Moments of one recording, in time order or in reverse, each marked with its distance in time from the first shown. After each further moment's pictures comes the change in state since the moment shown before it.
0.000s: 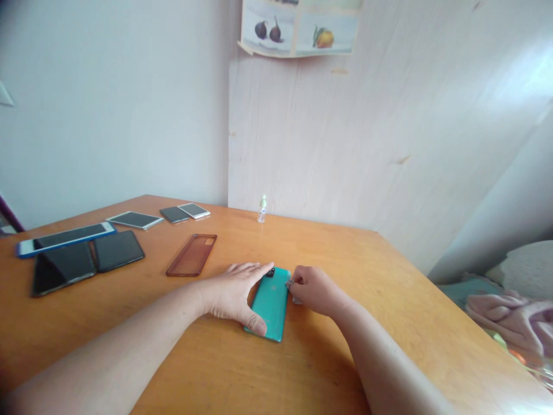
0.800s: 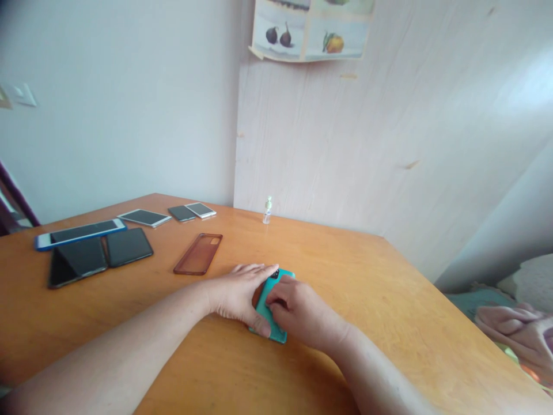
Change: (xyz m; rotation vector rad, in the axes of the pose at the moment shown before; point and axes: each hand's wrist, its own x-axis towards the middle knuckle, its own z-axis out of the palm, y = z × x) left_hand 0.001 -0.001 0.002 -0.044 0.007 0.018; right_hand -0.028 -0.046 0.015 -0.009 -0.053 -0.457
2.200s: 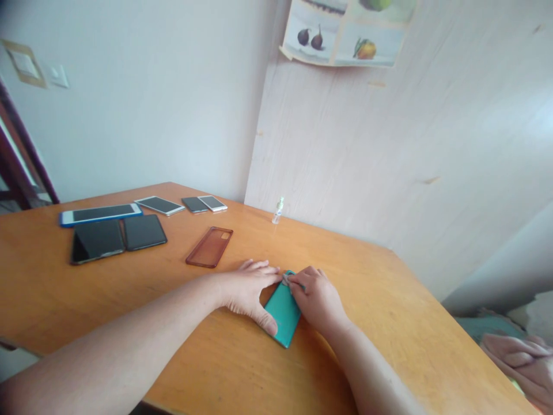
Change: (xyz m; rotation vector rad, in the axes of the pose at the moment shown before) left_hand -0.003 0.003 -0.002 -0.022 0.020 0.011; right_hand 0.015 0.049 0.001 -0.300 0.225 0.132
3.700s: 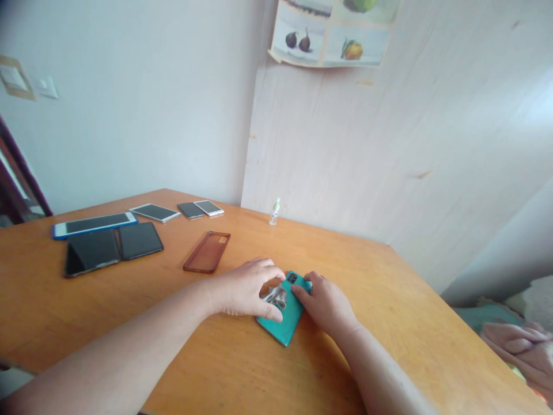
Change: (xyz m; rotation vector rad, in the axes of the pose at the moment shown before) left_hand -0.006 0.010 -0.009 -0.018 0.273 0.097; right_hand -0.009 0.012 -0.003 -0.079 -0.082 0.329
